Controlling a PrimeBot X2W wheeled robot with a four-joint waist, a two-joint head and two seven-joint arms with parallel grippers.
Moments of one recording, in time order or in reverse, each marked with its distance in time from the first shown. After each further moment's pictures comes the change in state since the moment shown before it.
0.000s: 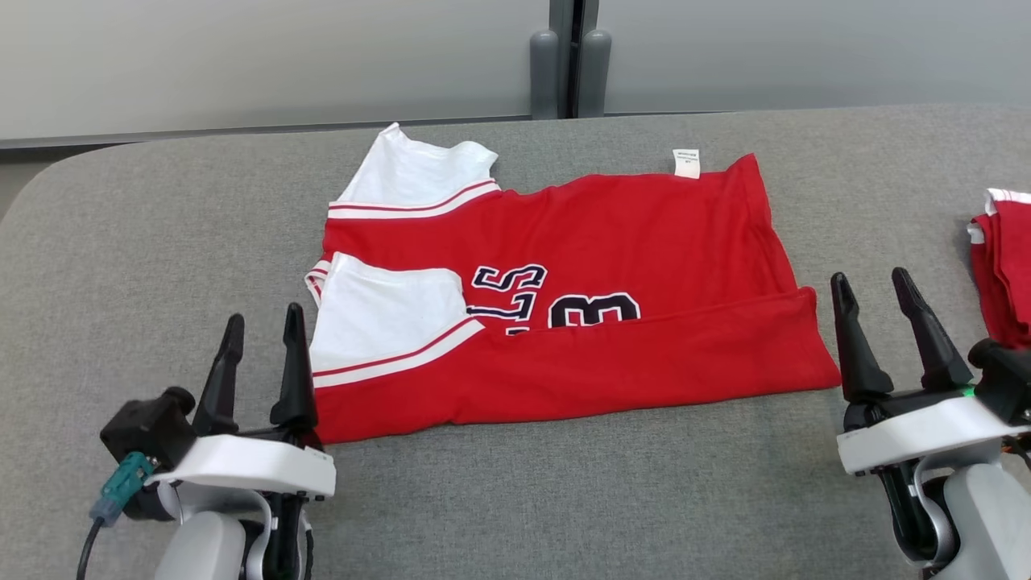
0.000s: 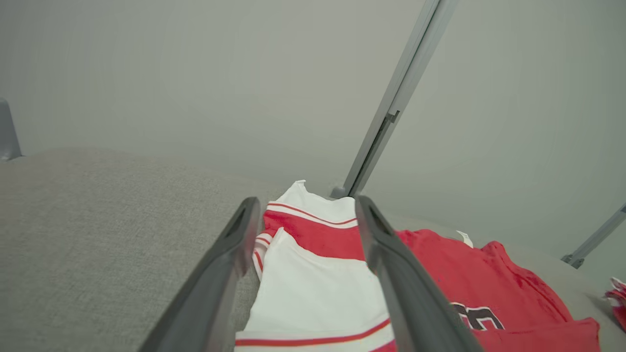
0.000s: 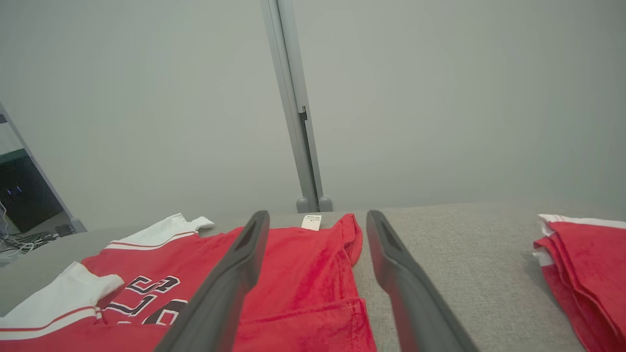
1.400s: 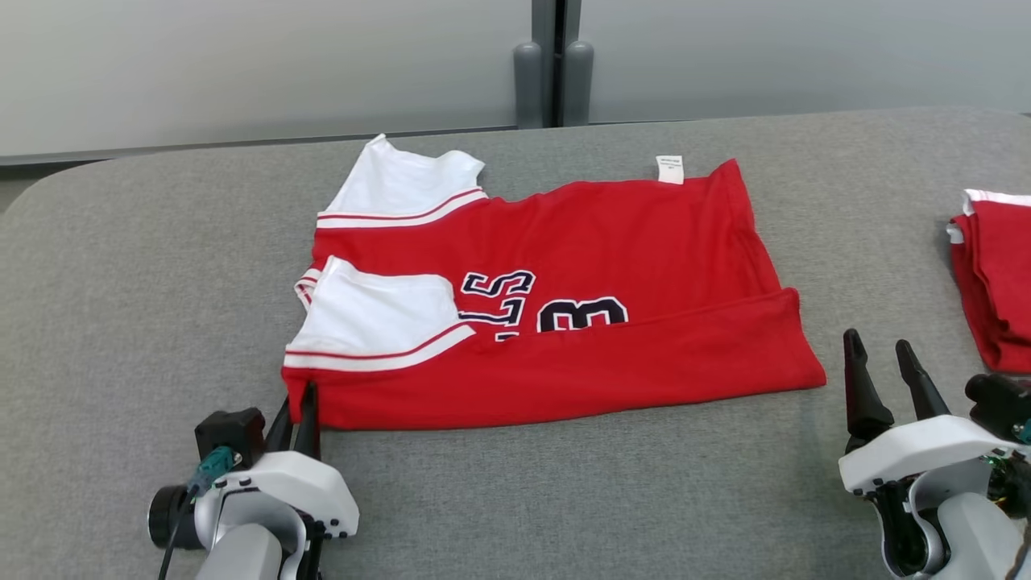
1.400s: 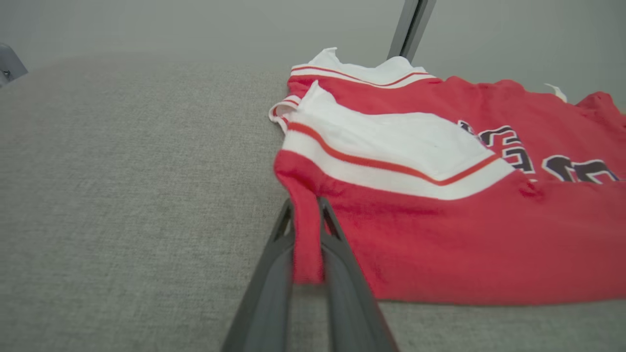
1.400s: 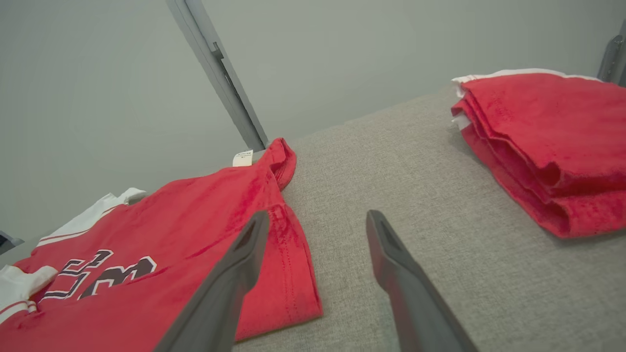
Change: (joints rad) left arm -0.122 -0.046 -0.010 0.504 0.204 0.015 0.005; right arm -0.008 0.066 -0.081 0.224 0.079 0.000 0.058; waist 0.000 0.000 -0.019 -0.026
